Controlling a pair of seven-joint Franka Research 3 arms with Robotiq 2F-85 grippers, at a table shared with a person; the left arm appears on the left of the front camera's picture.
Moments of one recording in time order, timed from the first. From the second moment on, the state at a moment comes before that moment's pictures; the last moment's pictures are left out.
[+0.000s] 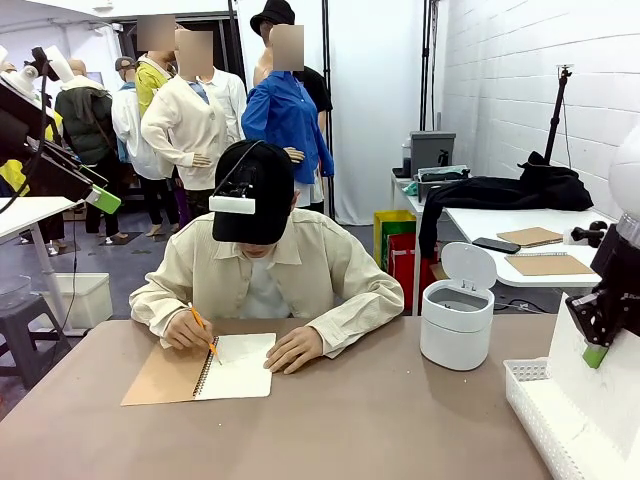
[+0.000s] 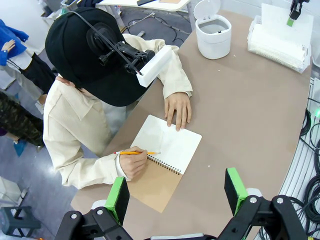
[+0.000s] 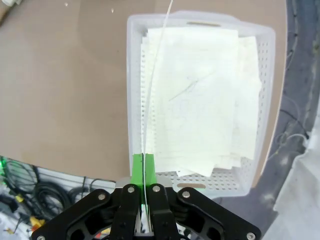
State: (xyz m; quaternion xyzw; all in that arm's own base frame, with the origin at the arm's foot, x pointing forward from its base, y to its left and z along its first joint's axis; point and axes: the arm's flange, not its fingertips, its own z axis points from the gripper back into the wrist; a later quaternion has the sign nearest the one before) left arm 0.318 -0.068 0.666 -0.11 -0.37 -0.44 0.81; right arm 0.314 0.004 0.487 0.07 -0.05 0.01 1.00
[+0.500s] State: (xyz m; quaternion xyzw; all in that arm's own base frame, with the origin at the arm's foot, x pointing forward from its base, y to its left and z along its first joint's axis) left arm 0.318 -0.068 0.666 -0.11 -0.37 -0.44 0.81; right arm 0.318 -0.026 0.476 0.11 -0.03 -0.02 0.99
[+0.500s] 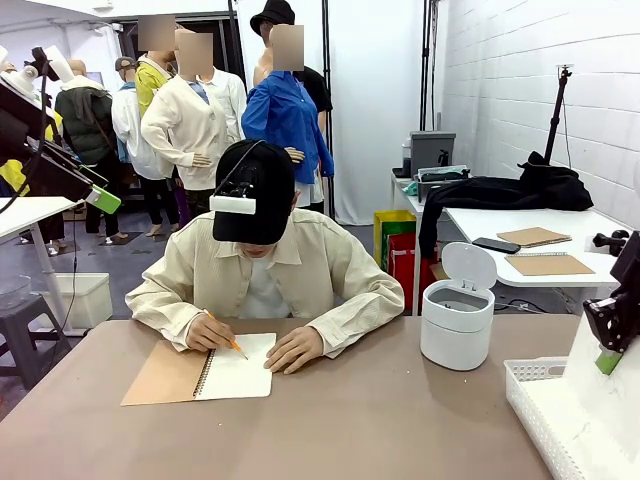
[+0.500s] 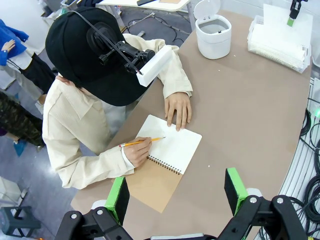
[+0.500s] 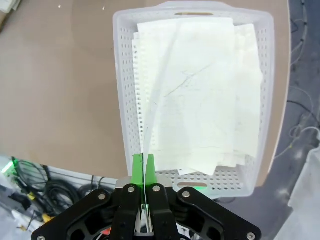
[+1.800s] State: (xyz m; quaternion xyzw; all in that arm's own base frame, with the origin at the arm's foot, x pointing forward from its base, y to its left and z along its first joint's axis) left arm 0.318 -0.068 0.666 -0.11 -0.37 -0.44 0.81; right arm 0.355 -0.025 0.417 0.16 0.00 -0.01 0.99
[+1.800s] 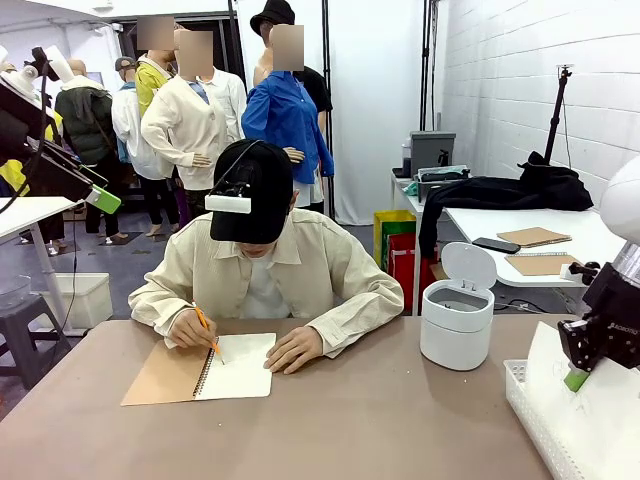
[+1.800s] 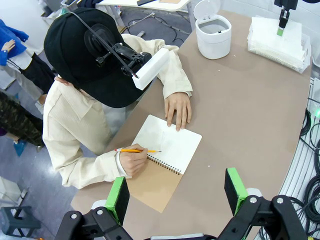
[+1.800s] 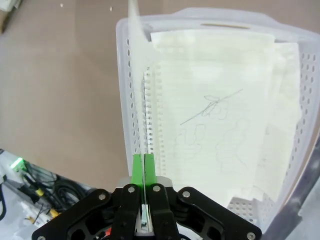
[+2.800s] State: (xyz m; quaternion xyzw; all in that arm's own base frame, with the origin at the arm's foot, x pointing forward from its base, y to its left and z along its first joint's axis) left arm 0.318 -0.068 0.666 -0.11 -0.37 -0.44 0.81; right arm 0.353 -0.033 0.420 0.16 0.00 -0.02 0.99
